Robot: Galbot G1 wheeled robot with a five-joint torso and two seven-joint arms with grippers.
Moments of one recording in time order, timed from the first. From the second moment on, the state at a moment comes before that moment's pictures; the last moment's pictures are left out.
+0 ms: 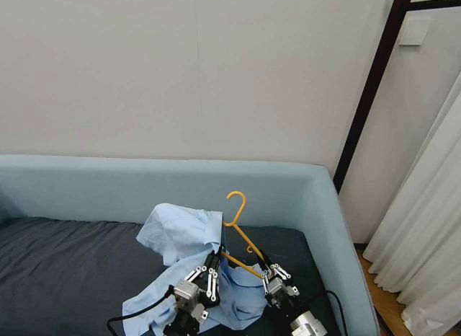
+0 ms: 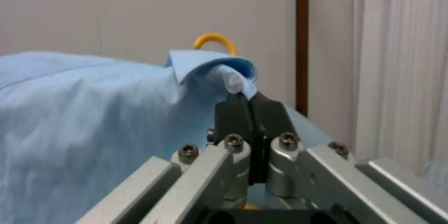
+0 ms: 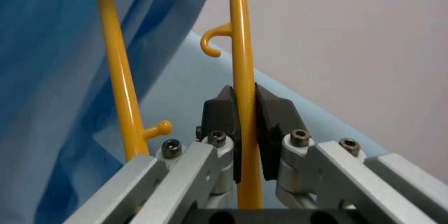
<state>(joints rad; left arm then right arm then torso) 1.62 -1.40 -0.31 -2.11 0.00 -0.36 0.14 -1.18 1.02 -0.06 1.75 -0.18 0.28 0.32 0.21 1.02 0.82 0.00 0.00</state>
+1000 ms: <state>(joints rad) 1.61 -1.28 -0.50 -2.06 -0.07 -0.53 0.20 -1.13 0.97 0.06 1.74 -0.30 0.49 0.29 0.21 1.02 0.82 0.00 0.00</state>
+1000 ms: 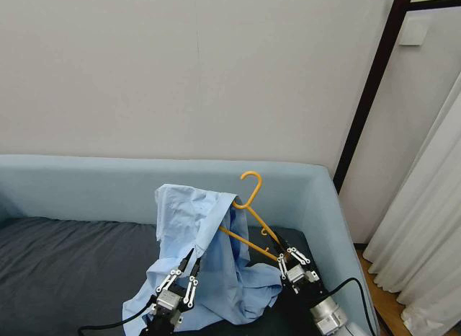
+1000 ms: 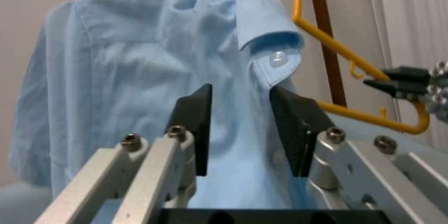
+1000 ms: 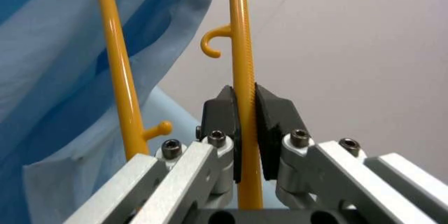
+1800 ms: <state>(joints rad) 1.42 -0.86 -0.83 -1.97 -0.70 -0.40 0.55 -1.10 0.99 0.08 1.71 -0.40 0.52 0.31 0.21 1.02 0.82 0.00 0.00</state>
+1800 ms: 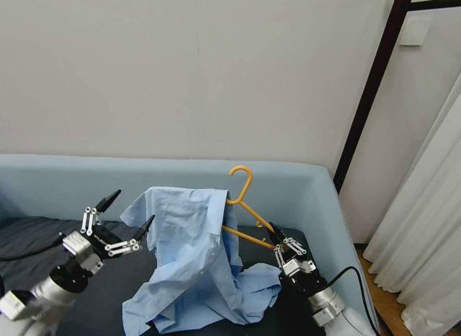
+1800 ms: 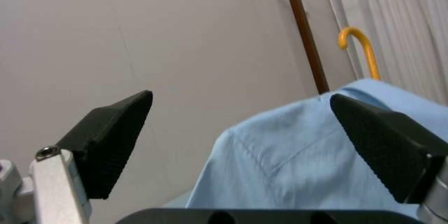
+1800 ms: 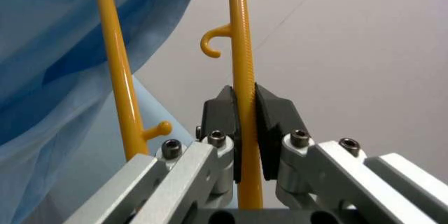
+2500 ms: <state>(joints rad) 1.11 -0.76 -0.69 -1.58 -0.77 -0.28 0.93 -1.06 0.98 0.09 1.71 -0.39 0.60 0.24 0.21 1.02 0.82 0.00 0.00</state>
